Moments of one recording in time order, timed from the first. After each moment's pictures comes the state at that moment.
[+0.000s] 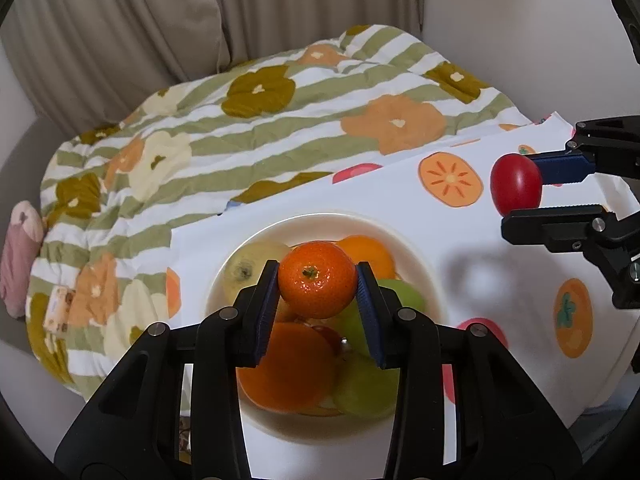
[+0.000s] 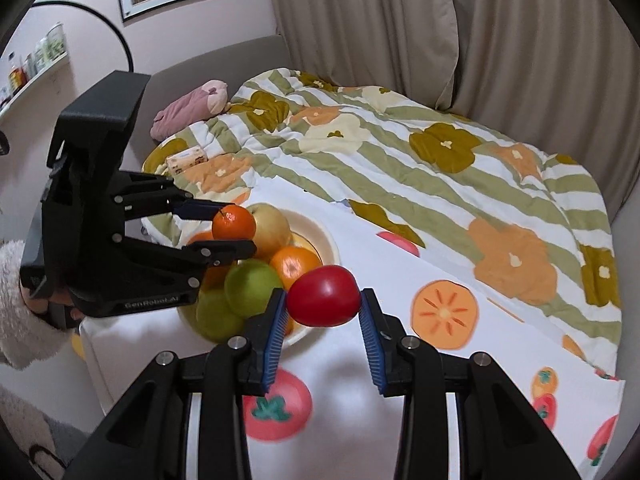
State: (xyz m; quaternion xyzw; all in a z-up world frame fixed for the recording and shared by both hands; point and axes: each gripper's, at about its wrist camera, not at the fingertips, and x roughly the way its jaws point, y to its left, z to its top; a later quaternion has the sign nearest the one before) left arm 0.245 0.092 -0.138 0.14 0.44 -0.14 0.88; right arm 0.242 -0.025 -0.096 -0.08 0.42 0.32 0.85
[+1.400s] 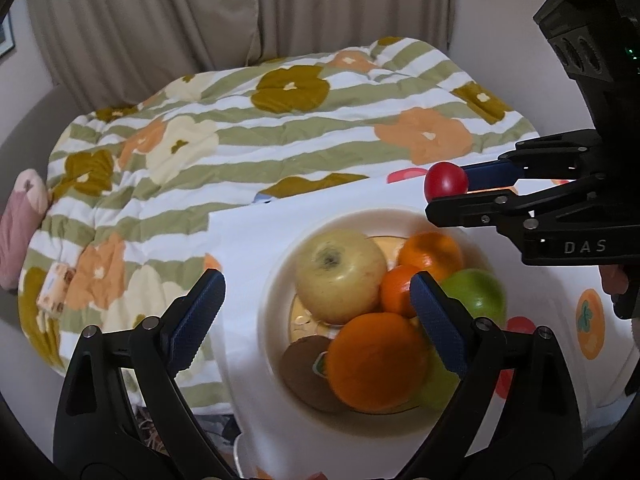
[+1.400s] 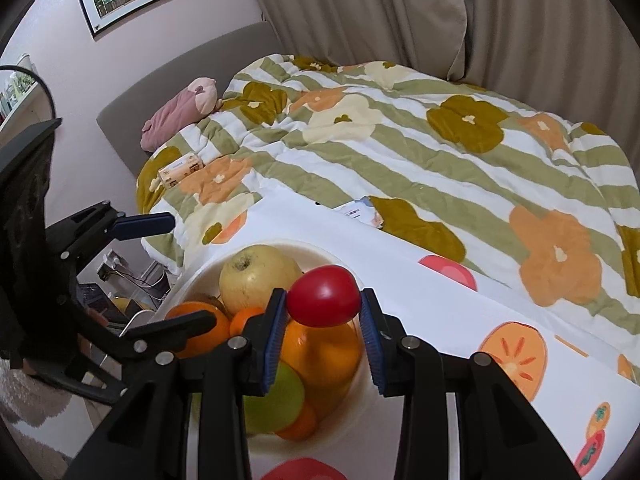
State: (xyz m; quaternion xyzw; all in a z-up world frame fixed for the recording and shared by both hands) left arm 0.256 0.154 -0.141 0.10 0.43 -0.12 0.89; right arm 0.313 0.042 -0.130 -0.04 0.46 0.33 0.82
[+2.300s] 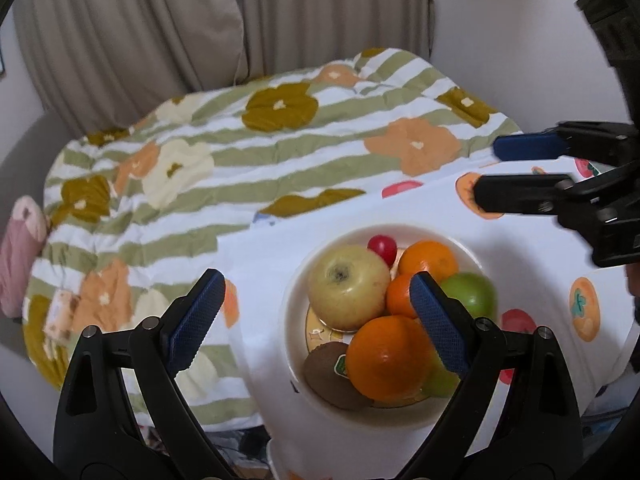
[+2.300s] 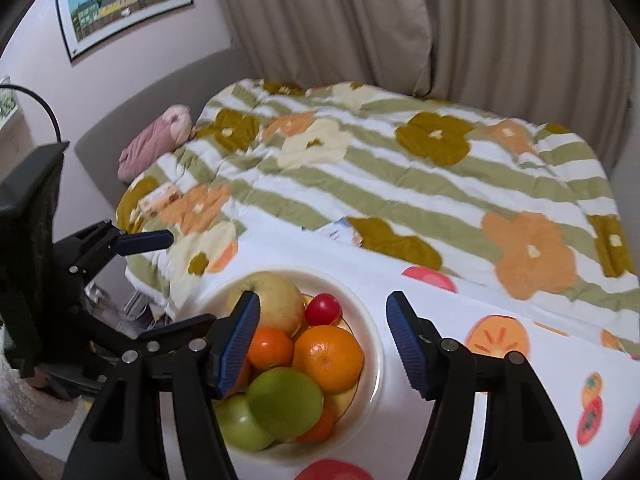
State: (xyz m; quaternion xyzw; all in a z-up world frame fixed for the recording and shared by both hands) left arm 0.246 0.162 -0.108 0.12 0.40 -0.15 0.90; right arm 0.276 0.032 -0.079 -0.02 0.42 0.25 0.87
